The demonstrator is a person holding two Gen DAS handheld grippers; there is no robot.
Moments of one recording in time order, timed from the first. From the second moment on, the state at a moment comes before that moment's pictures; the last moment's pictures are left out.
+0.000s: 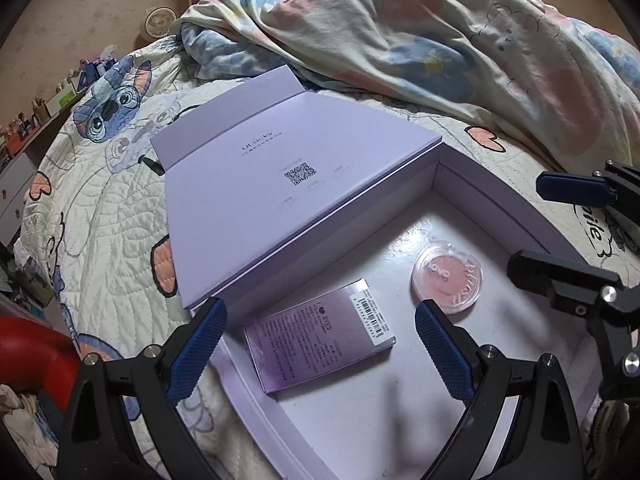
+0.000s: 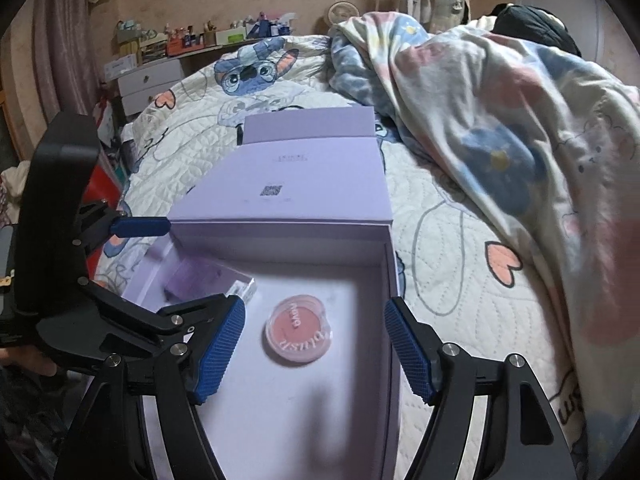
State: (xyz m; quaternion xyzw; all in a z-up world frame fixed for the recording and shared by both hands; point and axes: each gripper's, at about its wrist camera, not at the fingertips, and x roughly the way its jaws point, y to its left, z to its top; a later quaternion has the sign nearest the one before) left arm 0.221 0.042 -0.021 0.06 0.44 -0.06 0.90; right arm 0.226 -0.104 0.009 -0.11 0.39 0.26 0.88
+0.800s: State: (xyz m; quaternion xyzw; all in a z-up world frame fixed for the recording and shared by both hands) left arm 0.157 0.036 0.051 0.06 0.36 -0.08 0.93; right arm 0.156 -0.125 0.070 -0.09 0.35 0.22 0.91
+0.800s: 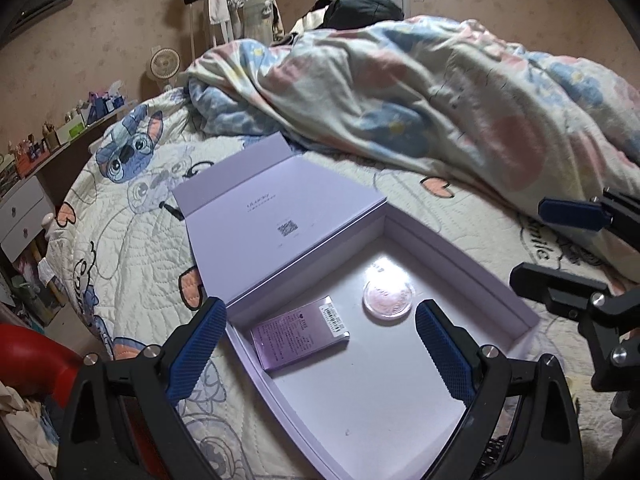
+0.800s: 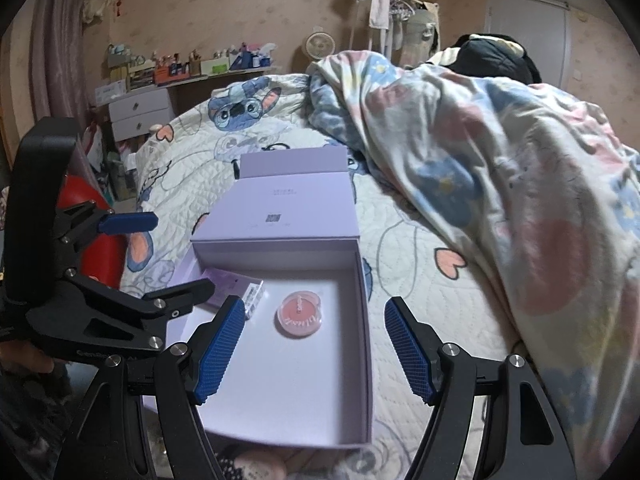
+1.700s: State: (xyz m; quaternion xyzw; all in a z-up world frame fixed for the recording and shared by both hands) left arm 0.064 0.029 0.069 0.06 0.35 -0.10 0.93; right arm 0.050 -0.136 0.101 -0.07 0.31 0.20 0.93
